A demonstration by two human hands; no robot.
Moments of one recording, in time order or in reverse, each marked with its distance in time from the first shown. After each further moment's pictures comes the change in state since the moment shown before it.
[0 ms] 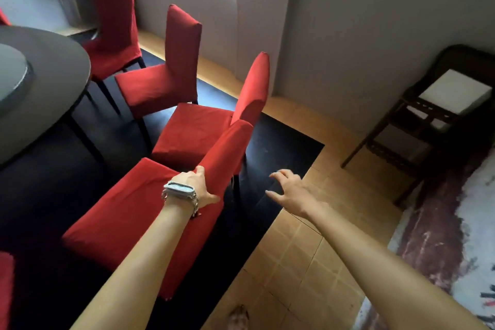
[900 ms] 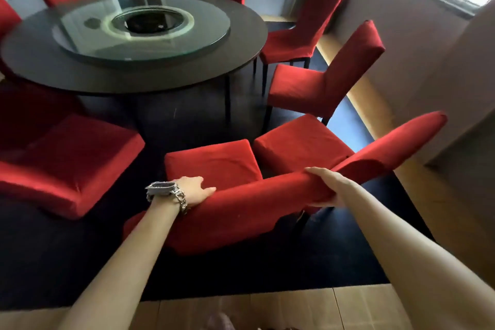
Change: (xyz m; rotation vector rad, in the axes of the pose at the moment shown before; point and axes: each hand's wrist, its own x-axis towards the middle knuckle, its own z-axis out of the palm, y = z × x) left_hand -0.010 -0.047 0.027 -0.457 -0.212 -0.733; right_hand 0.224 -0.069 -0.051 0.676 -0.629 0.334
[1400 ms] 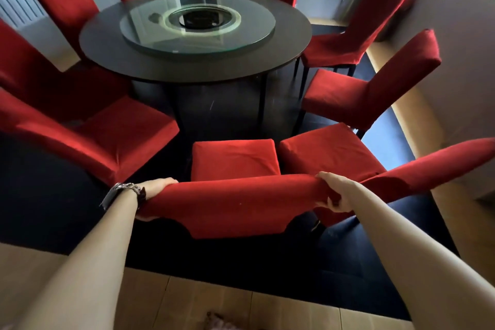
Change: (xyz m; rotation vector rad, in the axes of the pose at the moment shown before) left_hand -0.048 -0.078 0.023 -0.842 -0.060 -0.407; right_hand 0.011 -0.013 -0.001 -0.266 -0.097 0.125
